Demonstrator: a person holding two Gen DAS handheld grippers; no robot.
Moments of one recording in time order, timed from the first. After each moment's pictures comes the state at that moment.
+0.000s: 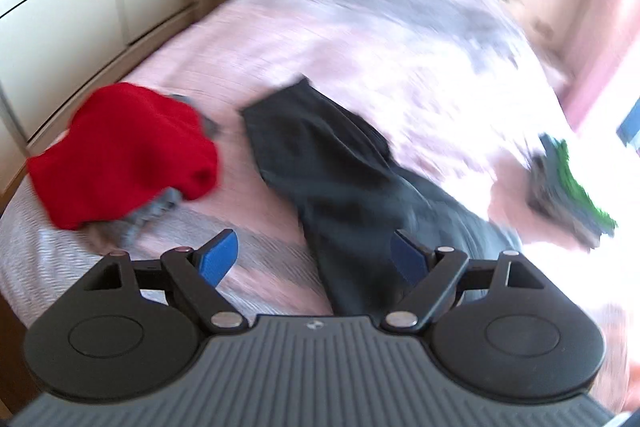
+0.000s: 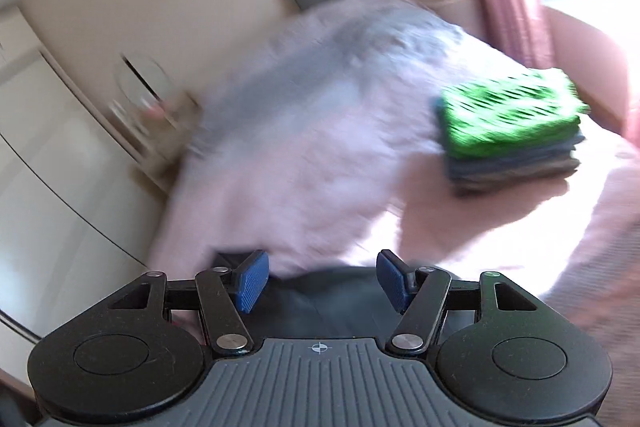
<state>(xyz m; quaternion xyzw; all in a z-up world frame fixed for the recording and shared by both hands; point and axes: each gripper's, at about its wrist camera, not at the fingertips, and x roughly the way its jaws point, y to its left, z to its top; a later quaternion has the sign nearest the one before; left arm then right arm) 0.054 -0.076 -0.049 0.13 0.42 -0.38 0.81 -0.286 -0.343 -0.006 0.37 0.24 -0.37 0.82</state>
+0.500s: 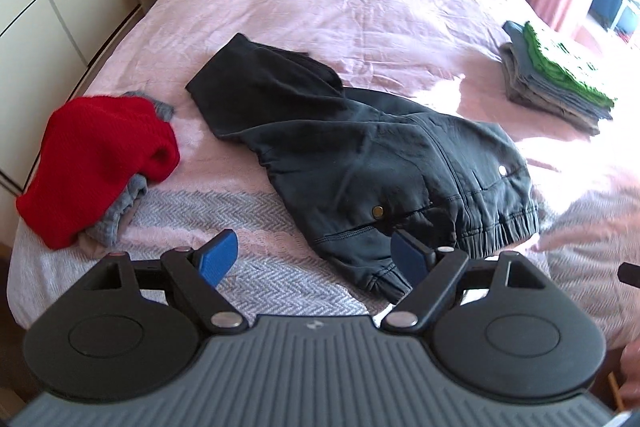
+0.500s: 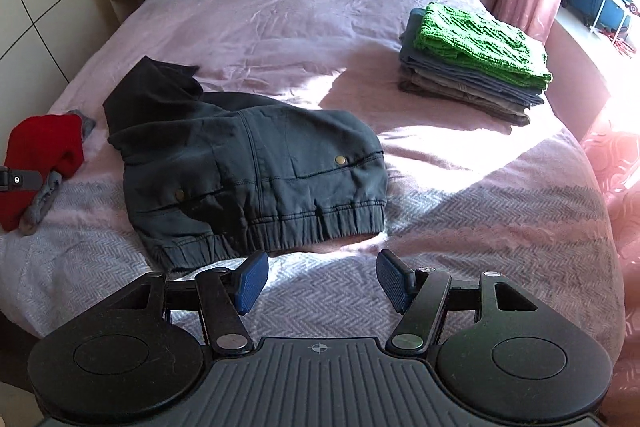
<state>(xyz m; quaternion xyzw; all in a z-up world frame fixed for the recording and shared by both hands) -0.001 -0.102 -0.070 0.26 0.41 -0.42 0.76 -0.277 -0.230 -0.105 0.24 0.43 -0.36 0.79</state>
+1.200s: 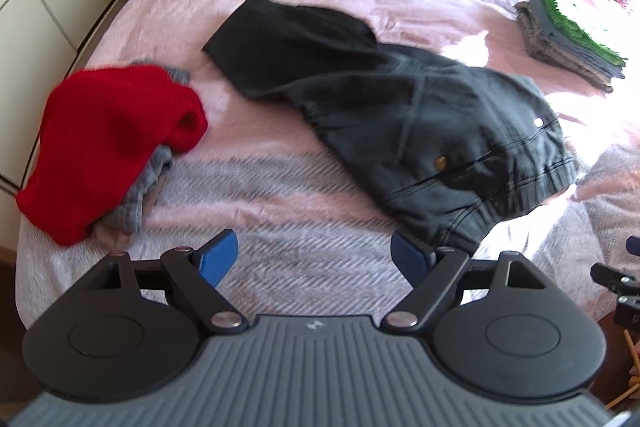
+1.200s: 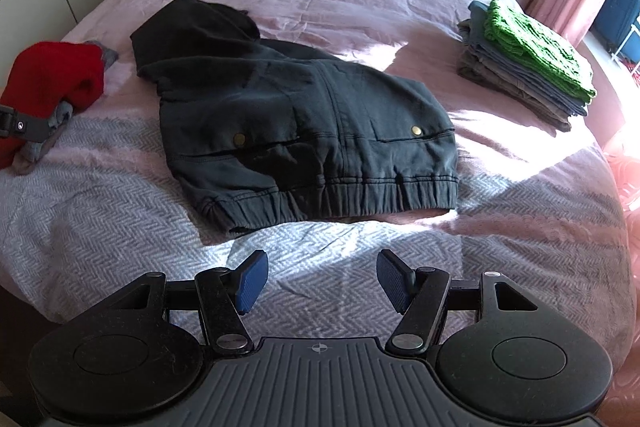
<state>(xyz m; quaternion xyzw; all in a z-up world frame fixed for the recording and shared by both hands) 0.082 -0.053 -0.117 0.29 0.45 -0.42 0.73 -0.171 -0.152 -0.159 0.18 0.49 -0.33 0.79</state>
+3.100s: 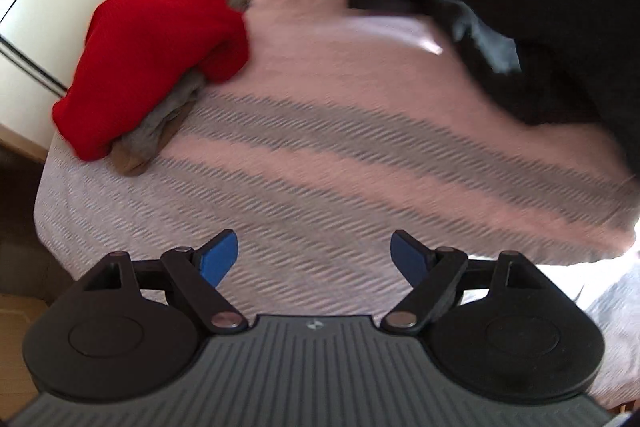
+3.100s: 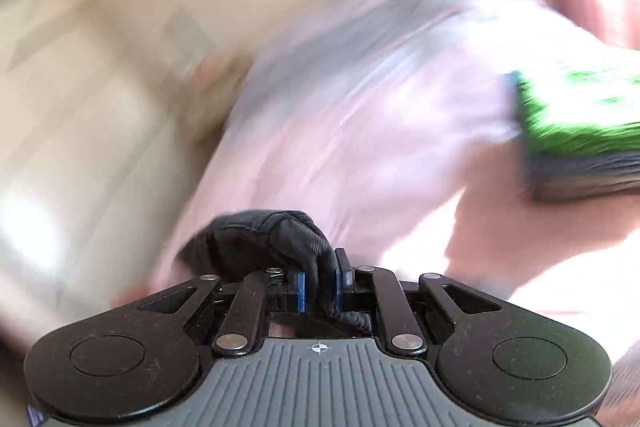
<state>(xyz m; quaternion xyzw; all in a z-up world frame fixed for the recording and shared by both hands) 0.050 -0.124 -0.174 0.29 0.50 -0.27 0.77 -0.179 -0.503 -0.108 0.42 0.18 -0.30 0.84</state>
